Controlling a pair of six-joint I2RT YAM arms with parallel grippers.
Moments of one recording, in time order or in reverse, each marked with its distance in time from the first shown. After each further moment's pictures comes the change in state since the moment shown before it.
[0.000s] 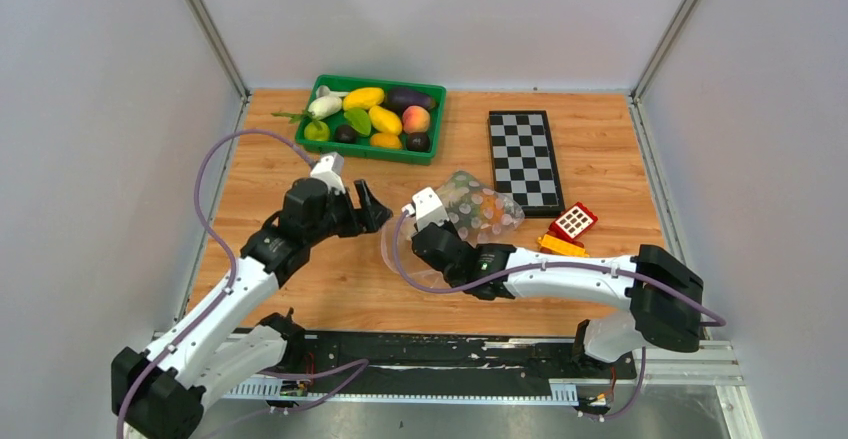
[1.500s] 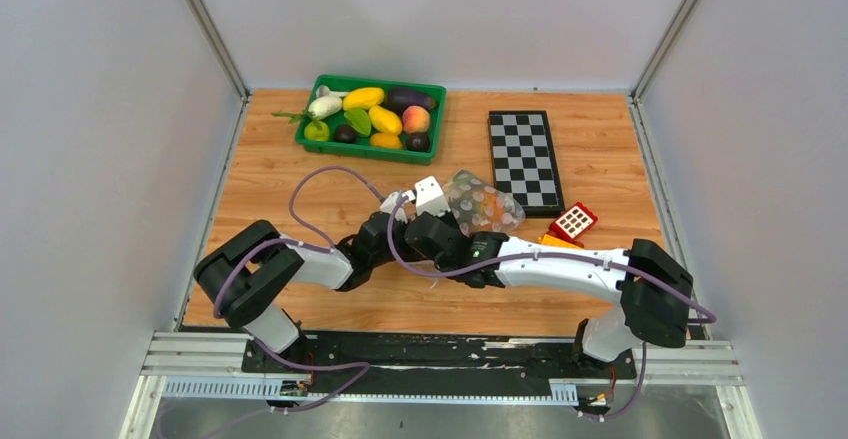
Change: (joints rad) left arm -0.335 0.657 -0.273 0.966 0.002 -0.354; right arm -0.024 0.057 0.107 -0.134 0.041 0.077
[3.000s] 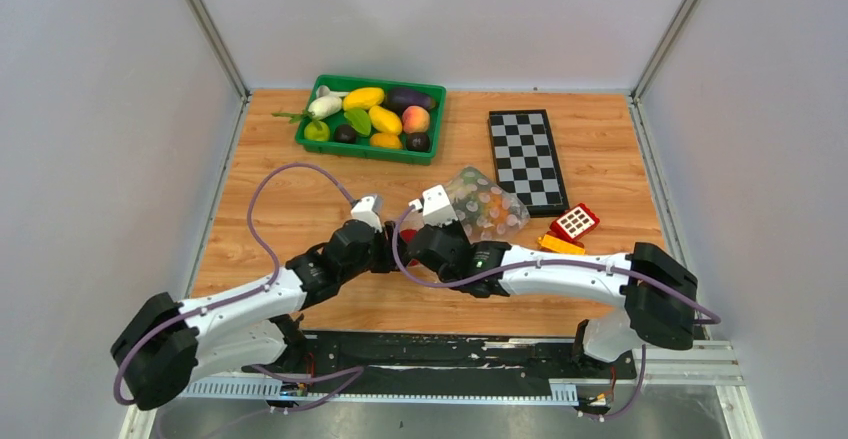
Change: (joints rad) left arm -0.040 -0.509 -0.051 -0.500 -0.211 0.155; right arm 0.026 -0.022 -0.055 -0.013 0.118 0.047
